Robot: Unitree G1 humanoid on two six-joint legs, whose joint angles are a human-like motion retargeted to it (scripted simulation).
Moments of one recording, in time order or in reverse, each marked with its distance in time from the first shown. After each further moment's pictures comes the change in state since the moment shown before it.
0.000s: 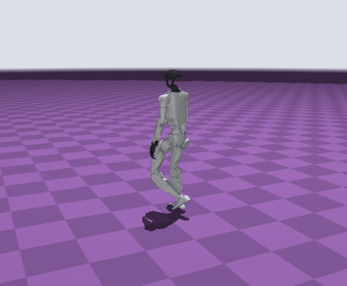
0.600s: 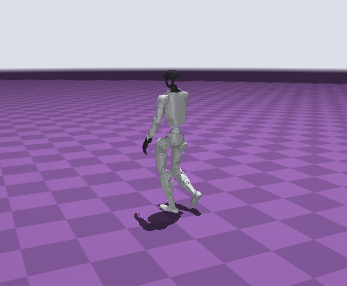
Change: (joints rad) left arm -0.165 0.022 -0.005 -0.043 -0.052 -0.011 0.043; right arm -0.179 0.062 0.093 -0.083 -0.008 -0.022 0.103; waist -0.011 -0.244 -0.012; left_leg 0.205 -0.448 0.044 -1.142 0.030 0.073; right_leg -0.113 -0.405 0.074 0.897 0.085 0.110
